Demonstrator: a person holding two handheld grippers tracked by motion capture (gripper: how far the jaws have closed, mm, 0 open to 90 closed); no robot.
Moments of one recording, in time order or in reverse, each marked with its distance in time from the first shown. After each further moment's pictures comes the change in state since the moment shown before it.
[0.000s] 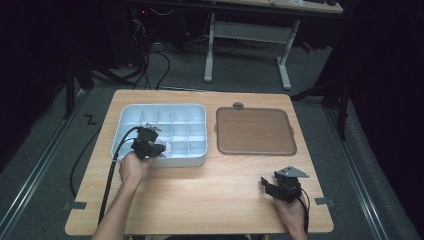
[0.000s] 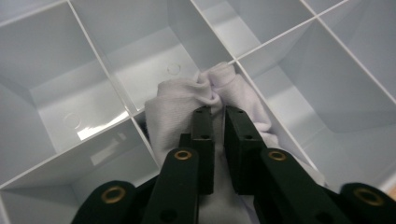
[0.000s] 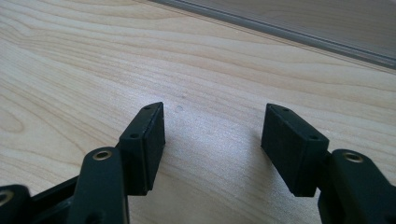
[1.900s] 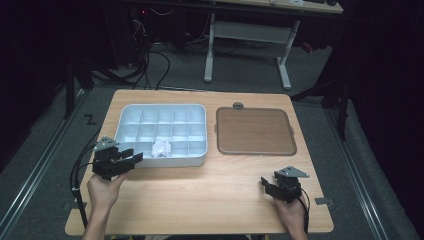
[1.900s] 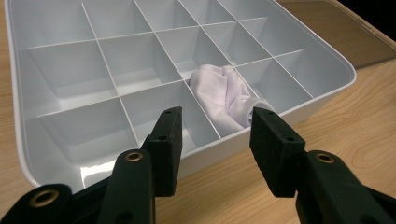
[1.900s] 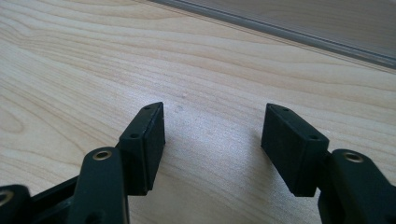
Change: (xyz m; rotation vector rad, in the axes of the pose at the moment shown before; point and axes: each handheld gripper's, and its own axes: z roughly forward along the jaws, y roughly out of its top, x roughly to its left) left arm 0.039 -0.007 -0.110 -0.275 -0.124 -0.168; right arm 0.000 0.000 0.000 0.000 -0.001 0.002
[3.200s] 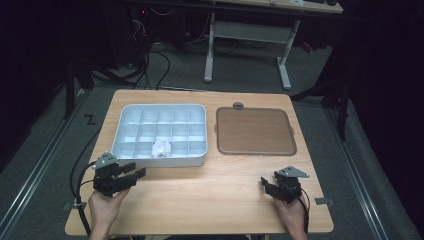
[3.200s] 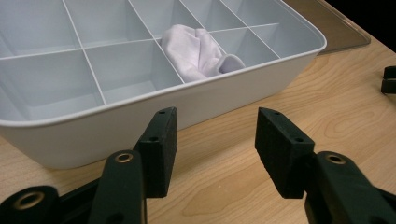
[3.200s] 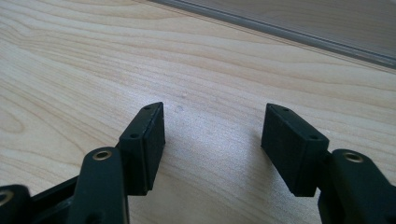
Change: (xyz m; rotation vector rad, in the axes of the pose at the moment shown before) left arm 0.002 -0.034 -0.022 0.022 -0.048 -0.046; right arm 0.000 0.000 0.000 0.000 -0.001 0.000
